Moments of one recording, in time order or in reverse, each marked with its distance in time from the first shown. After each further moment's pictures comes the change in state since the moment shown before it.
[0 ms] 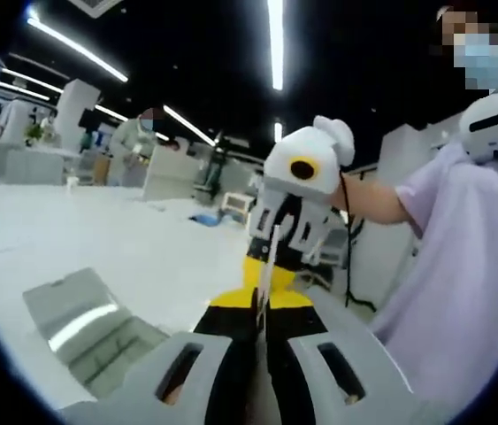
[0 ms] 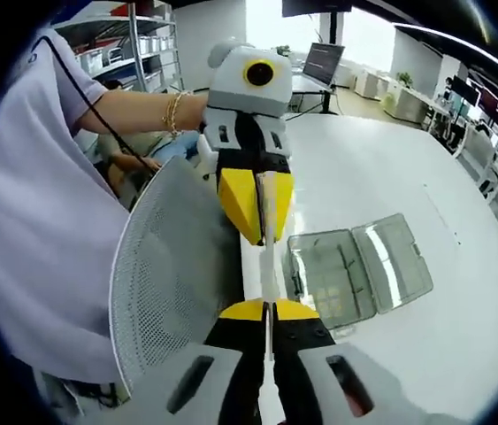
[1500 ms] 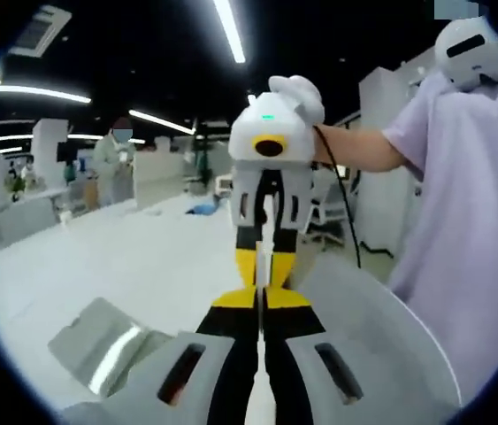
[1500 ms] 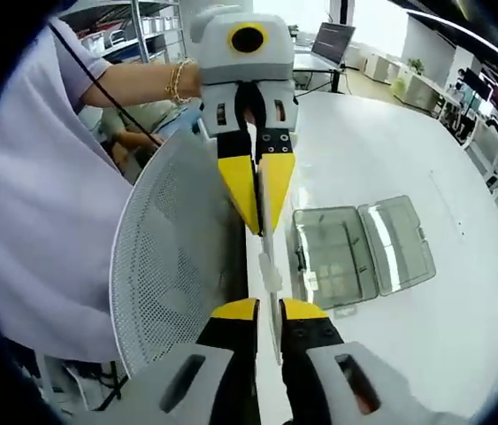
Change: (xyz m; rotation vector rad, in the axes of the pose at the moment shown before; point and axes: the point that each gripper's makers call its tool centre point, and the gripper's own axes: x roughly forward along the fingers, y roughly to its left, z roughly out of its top) left arm 0.010 -0.005 -0.012 0.253 0.127 -0.016; right arm -0.005 0.000 -0.018 -0.047 0.098 0.007
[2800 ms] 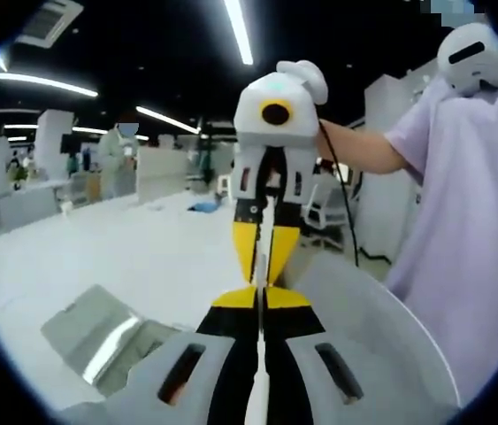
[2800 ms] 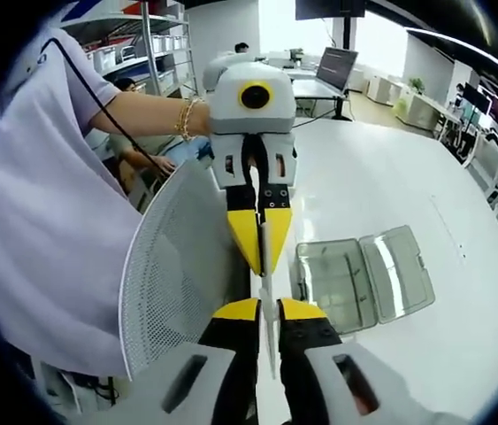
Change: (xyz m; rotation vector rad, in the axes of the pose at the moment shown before) left arm -0.004 -0.003 -0.011 -0.038 -0.004 0.003; right arm -0.004 0.005 0.029 -0.016 -0.103 0.032
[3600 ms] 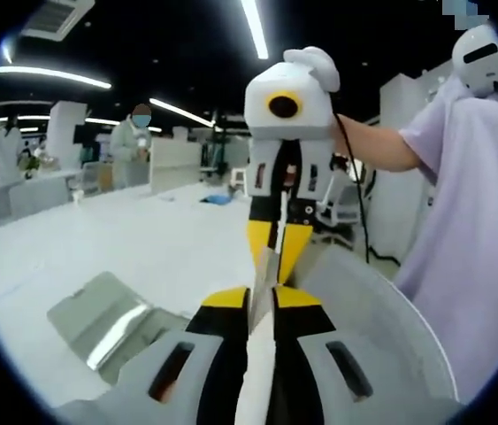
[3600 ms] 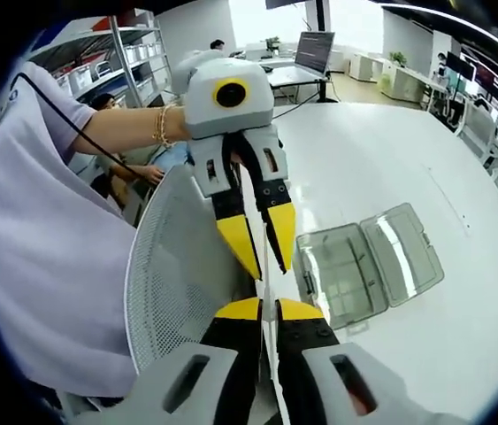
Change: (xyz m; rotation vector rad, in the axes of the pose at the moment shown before) left arm -0.004 0.011 -0.008 -0.030 0.038 0.077; right arm 0.009 -0.001 0.001 0.141 0.049 -0.011
